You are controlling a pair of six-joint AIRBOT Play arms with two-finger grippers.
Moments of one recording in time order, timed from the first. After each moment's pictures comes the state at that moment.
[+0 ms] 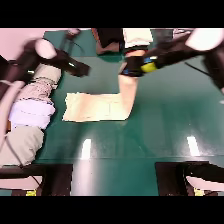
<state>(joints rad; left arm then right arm) -0.28 -1.43 1.60 1.33 -1.11 -1.47 0.50 -1.38 1.70 -1.04 1.23 1.67</state>
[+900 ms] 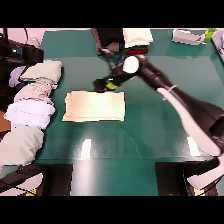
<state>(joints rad) -0.13 -1.16 1.60 1.44 -1.24 -1.46 0.58 -1.67 1.68 -1.14 1.10 1.69</state>
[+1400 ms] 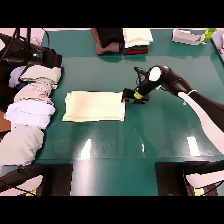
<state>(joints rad) -0.24 -1.19 1.56 1.43 -1.17 -1.46 0.41 -1.59 1.34 -1.16 1.11 1.89</state>
